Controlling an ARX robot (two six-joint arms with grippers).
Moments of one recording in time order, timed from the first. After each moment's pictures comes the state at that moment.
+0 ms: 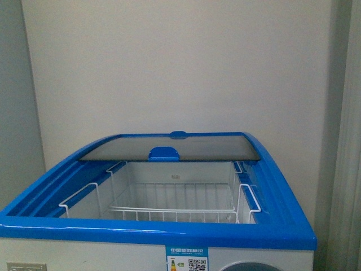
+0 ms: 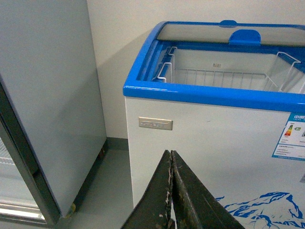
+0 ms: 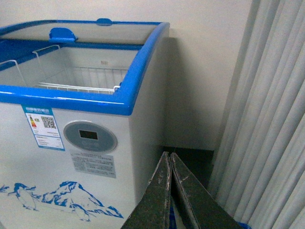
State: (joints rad) left arm 0.00 0.01 0.01 0.00 0.00 0.00; right arm 0.00 0.05 0.05 -0.01 0.00 -0.01
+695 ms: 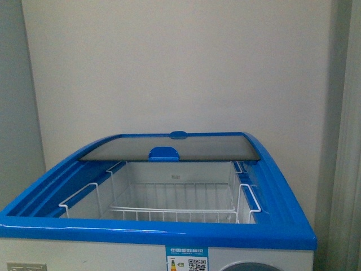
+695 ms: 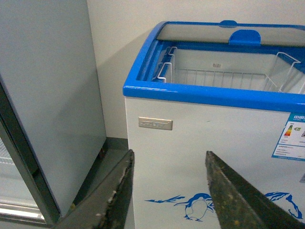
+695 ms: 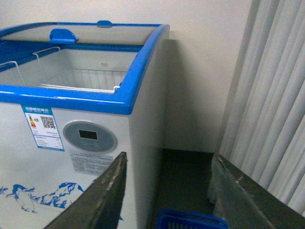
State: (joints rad) left arm 0.00 0.01 0.01 0.00 0.00 0.00; right arm 0.00 0.01 0.02 0.00 0.00 -0.01
